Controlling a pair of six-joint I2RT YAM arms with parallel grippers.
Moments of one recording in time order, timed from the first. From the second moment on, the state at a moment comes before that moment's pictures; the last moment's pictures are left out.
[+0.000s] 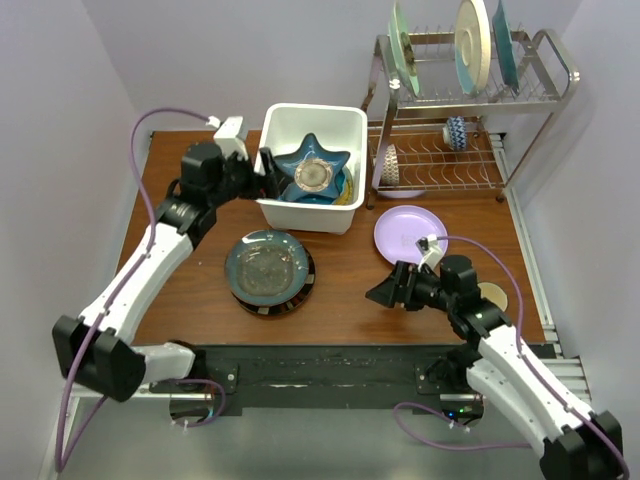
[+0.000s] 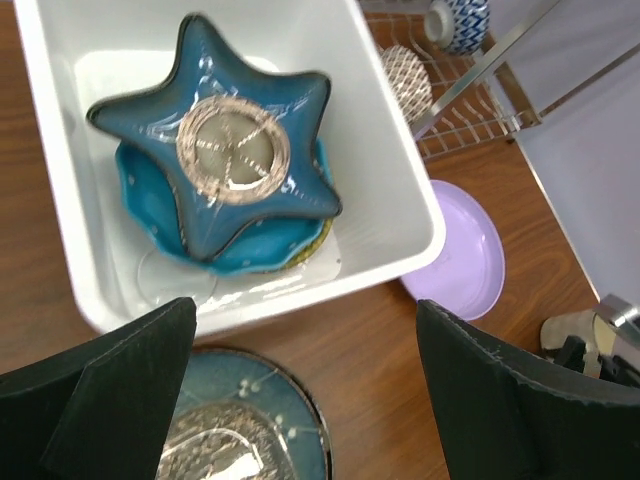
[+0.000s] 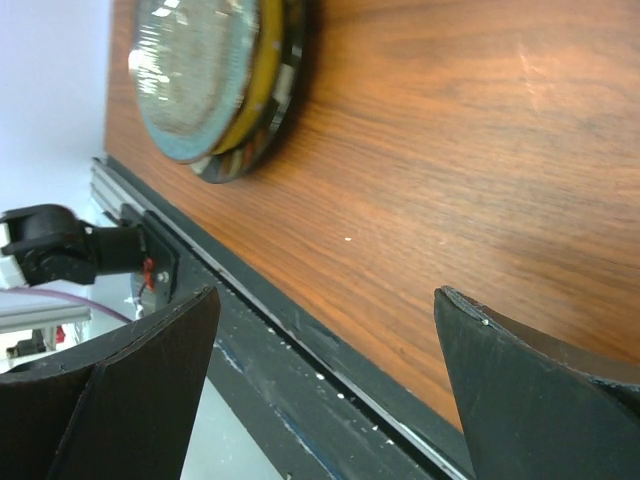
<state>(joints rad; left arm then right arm) -0.34 1.27 1.20 -0.24 0.23 -0.38 0.40 0.64 0.33 -0.25 -0.47 0.69</state>
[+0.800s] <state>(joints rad) -0.34 1.00 0.82 -0.51 -0.06 -0.45 0.72 1.21 0.56 0.03 -0.40 0.73</state>
